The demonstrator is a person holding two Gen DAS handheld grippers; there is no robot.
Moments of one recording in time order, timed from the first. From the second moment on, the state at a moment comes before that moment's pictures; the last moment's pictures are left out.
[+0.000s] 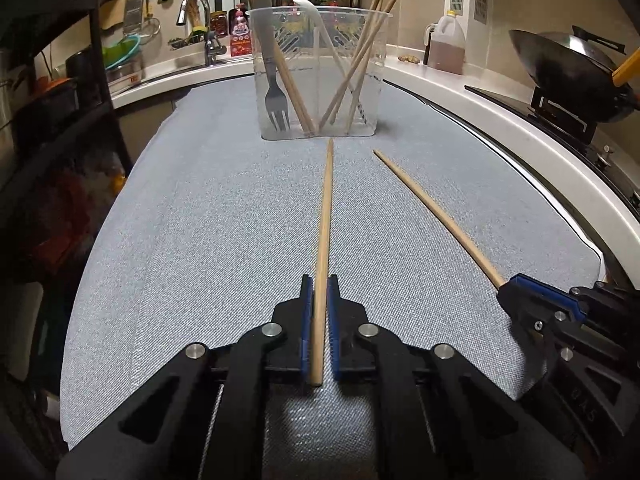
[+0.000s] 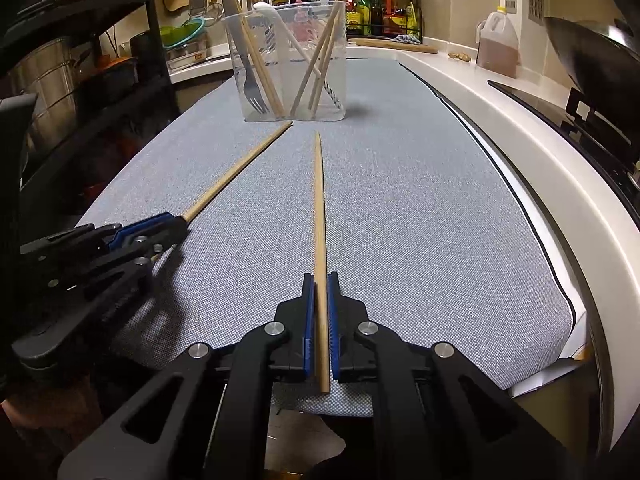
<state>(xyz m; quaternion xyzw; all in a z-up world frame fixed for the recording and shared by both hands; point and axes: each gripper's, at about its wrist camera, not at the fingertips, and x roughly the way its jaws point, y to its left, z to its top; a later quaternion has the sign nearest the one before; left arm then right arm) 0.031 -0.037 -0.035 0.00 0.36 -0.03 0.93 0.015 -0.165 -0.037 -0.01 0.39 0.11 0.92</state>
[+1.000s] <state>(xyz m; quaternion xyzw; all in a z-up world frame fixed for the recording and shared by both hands) 0.019 -0.030 -0.036 -0.01 0.36 -0.01 0.93 0.014 -0.175 -0.037 -0.01 0.38 0.09 0.92</state>
